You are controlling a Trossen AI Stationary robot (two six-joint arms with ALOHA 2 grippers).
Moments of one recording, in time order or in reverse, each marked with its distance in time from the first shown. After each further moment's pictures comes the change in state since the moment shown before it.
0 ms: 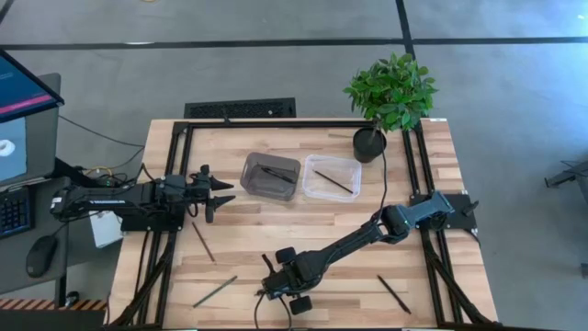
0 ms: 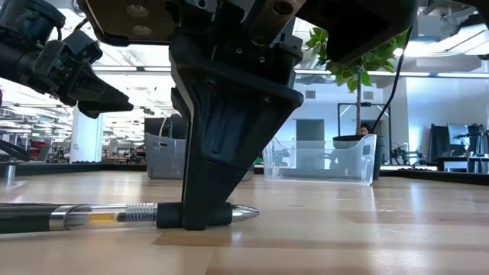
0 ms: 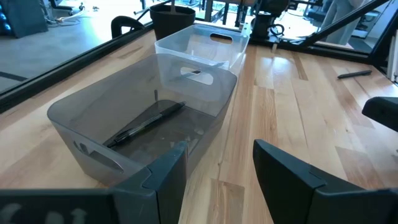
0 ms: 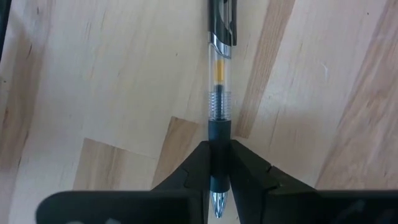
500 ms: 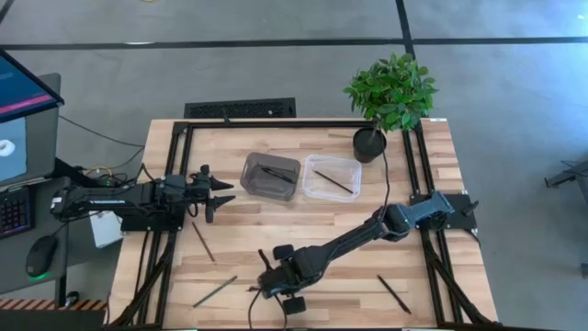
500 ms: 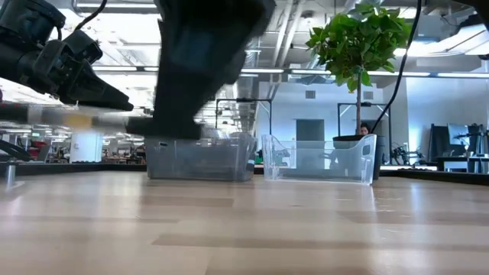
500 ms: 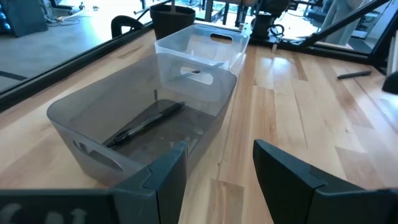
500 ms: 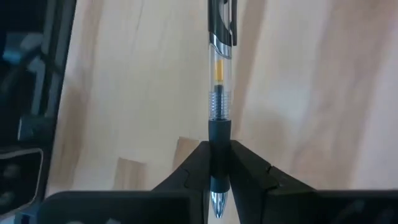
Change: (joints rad) left arm 0.000 0.000 0.000 0.000 0.000 -0.007; right arm -0.017 -0.017 0.141 -0.079 0.025 0.088
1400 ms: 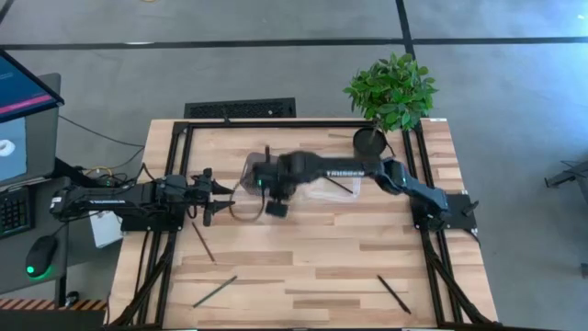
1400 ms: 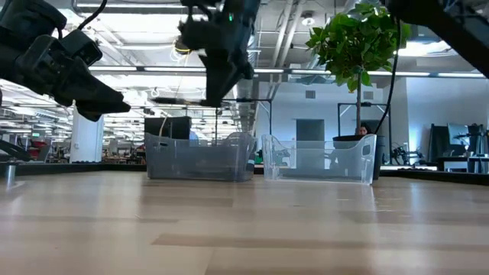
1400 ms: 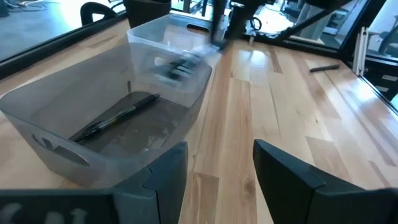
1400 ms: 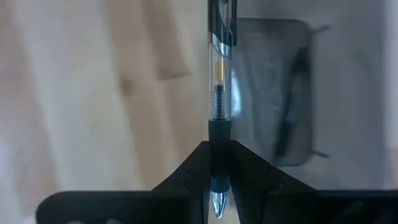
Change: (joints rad) left arm 0.000 0.008 0.000 -0.014 0.102 -0.020; right arm -0.463 -0.152 0.029 -0.176 0.109 -0.080
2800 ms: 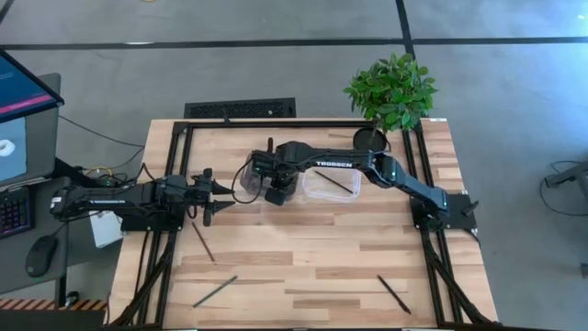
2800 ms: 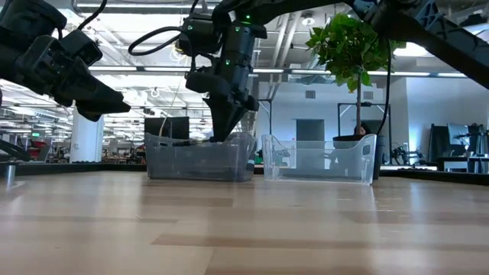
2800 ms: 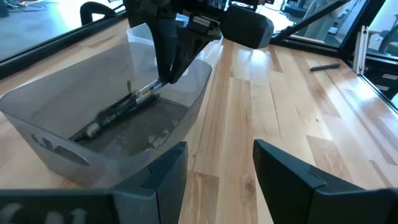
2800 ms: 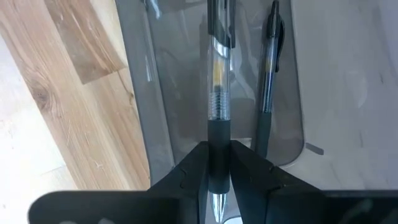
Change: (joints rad) left arm 0.000 0.001 0.000 -0.001 0.001 0.003; right arm -0.109 0.095 -0.013 0.007 -0.050 0.054
